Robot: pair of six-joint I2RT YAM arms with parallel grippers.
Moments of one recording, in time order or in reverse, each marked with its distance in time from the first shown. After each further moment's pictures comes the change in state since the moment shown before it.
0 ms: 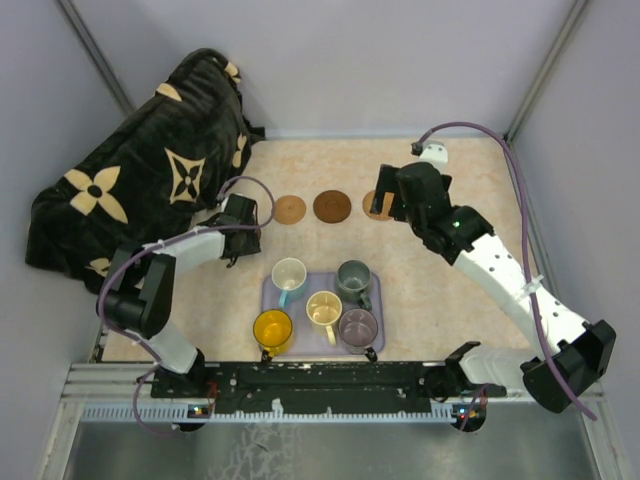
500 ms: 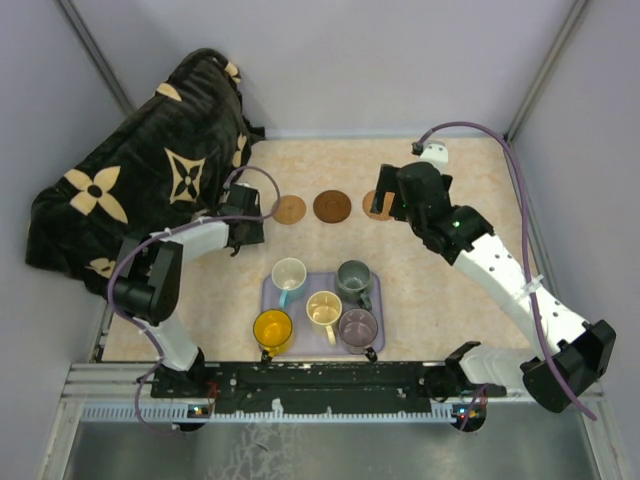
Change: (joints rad) left arm 0.016 0.122 0.127 0.063 0.020 0.100; right arm -0.004 0.000 0.000 0.000 0.011 -0.001
